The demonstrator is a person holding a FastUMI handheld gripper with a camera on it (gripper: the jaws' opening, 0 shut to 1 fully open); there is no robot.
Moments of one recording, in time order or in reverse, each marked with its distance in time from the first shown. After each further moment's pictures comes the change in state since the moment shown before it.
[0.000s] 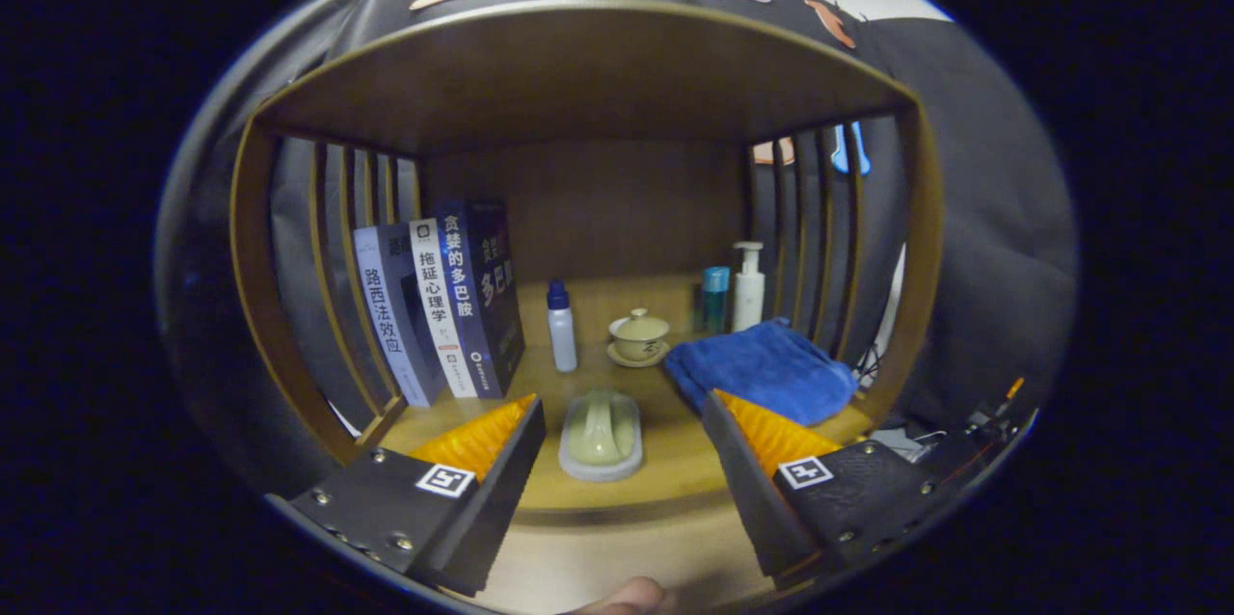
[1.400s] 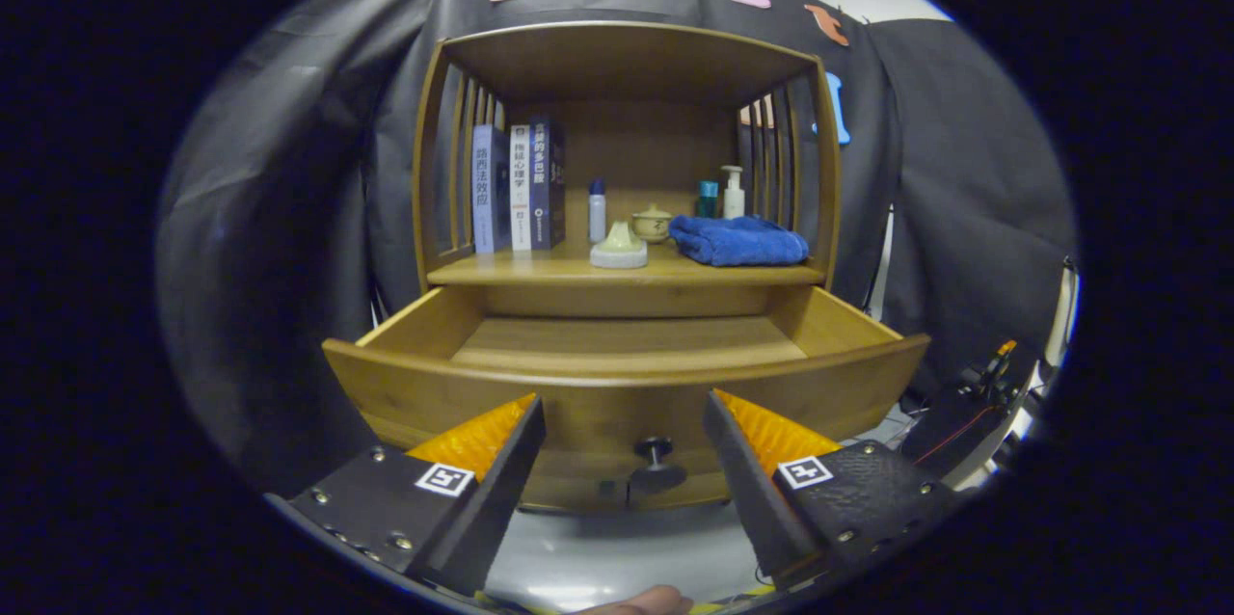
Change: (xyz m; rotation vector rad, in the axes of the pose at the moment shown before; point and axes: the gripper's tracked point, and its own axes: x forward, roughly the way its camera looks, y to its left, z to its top) arm -0.162 -0.018 -0.208 -0.053 0.033 0.086
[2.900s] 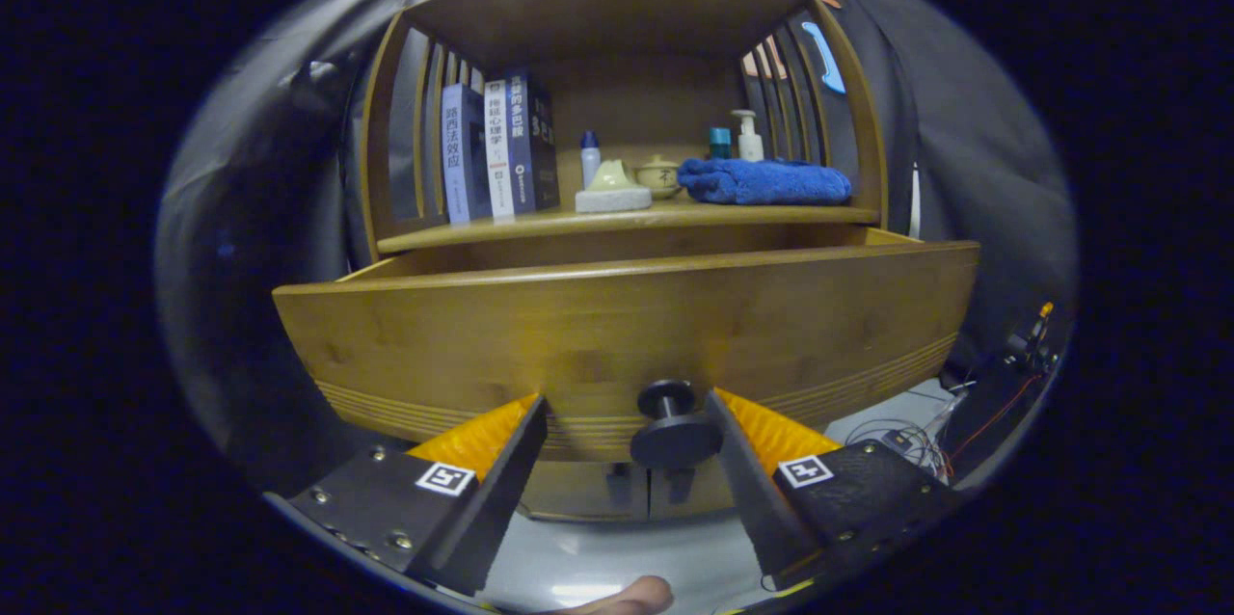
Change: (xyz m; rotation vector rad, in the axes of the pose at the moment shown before) arm 0.112 -0.001 -0.040 0.064 0.052 0.049
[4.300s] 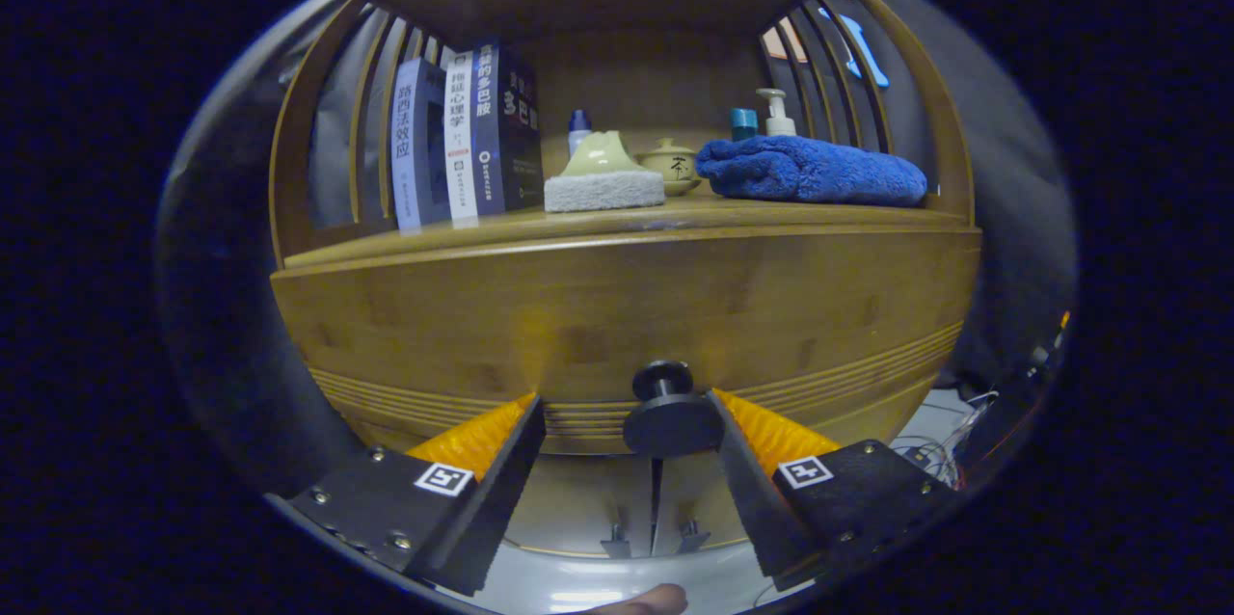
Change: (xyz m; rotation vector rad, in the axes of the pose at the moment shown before) arm 0.116 -0.003 0.009 -0.052 0.043 -0.005
